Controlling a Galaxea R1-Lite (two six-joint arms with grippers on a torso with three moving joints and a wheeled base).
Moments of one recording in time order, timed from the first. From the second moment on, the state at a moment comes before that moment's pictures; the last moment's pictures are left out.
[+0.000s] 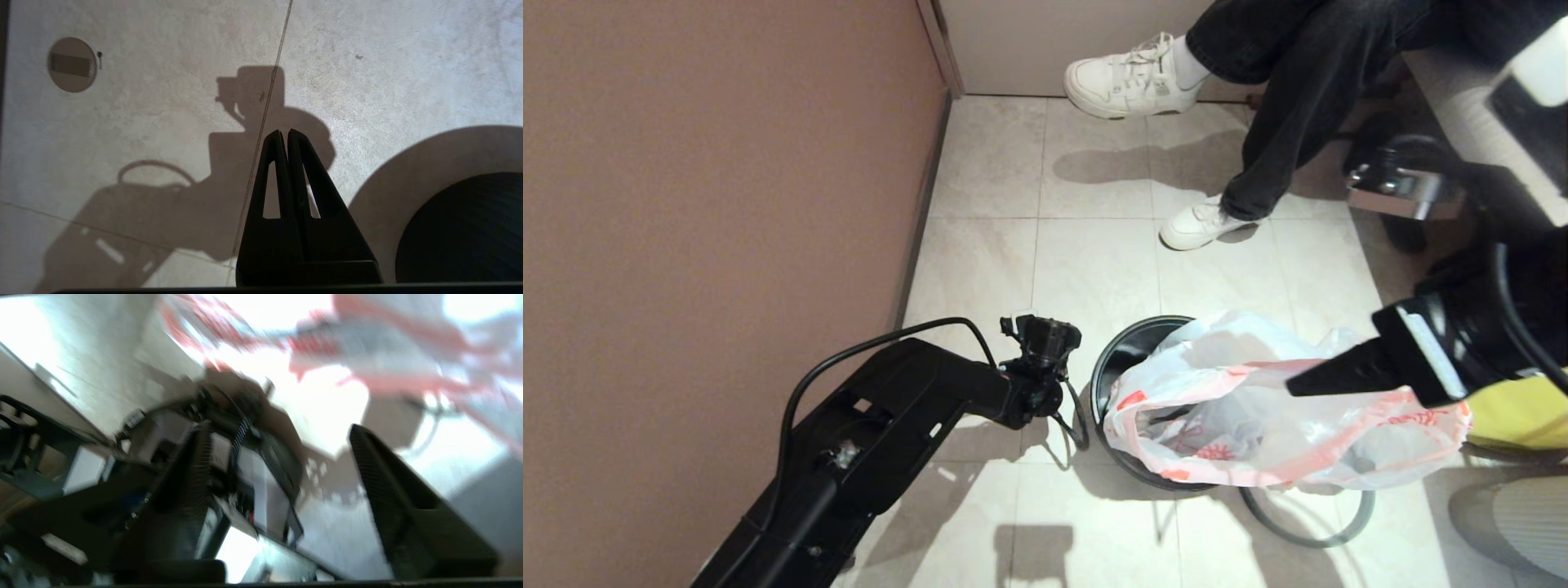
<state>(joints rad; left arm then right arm) -0.53 2.67 -1.85 -0.31 0.65 -0.35 0.58 1.52 -1.64 0.98 0.03 0.20</state>
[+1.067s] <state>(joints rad) -0.87 1.89 -1.58 0.40 0.65 -0.36 0.25 1.12 -0.90 0.79 0.10 0.39</state>
